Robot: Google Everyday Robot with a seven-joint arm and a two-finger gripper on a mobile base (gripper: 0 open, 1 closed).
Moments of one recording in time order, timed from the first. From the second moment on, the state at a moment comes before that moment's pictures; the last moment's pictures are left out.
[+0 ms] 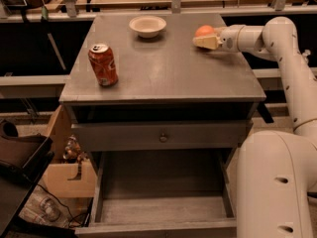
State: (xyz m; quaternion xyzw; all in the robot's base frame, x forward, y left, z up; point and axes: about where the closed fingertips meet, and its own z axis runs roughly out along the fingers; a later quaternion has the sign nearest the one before) arm 0.879 -0.188 0.862 -0.31 0.73 0.22 0.56
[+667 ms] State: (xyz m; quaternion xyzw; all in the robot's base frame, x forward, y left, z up) arm 0.880 -0.181 0.858 -0.31 0.73 0.23 0.56
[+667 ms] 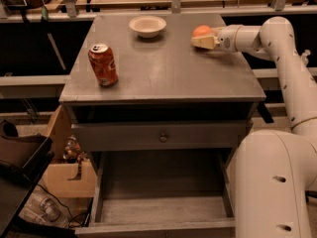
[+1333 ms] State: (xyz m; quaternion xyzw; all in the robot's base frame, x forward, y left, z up) arm 0.871 -0.151 0.885 -0.35 0.72 0.22 0.56
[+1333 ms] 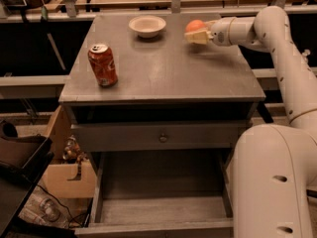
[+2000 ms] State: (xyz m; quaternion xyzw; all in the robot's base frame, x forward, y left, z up) arm 0.818 -0.089 0.918 -0.41 0.69 0.24 0.55
